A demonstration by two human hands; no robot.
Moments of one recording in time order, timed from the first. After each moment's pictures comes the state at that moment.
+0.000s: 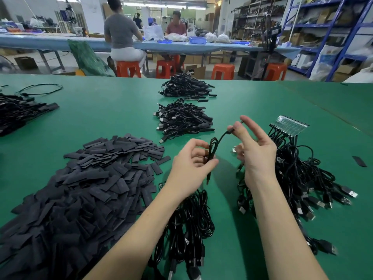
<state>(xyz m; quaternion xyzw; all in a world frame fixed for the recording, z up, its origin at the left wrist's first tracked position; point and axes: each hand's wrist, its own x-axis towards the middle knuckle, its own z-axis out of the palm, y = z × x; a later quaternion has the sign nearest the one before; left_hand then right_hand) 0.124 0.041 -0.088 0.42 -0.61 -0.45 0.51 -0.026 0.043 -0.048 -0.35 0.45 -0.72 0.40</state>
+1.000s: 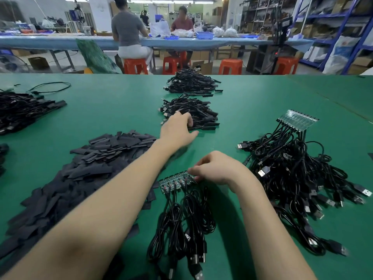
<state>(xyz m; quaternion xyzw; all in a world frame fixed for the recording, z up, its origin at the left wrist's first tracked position) 0.150 -0.074 -0.068 0.61 -0.75 -0.04 0.24 0.016 0.039 -0.060 -0.64 0.65 -0.15 0.38</state>
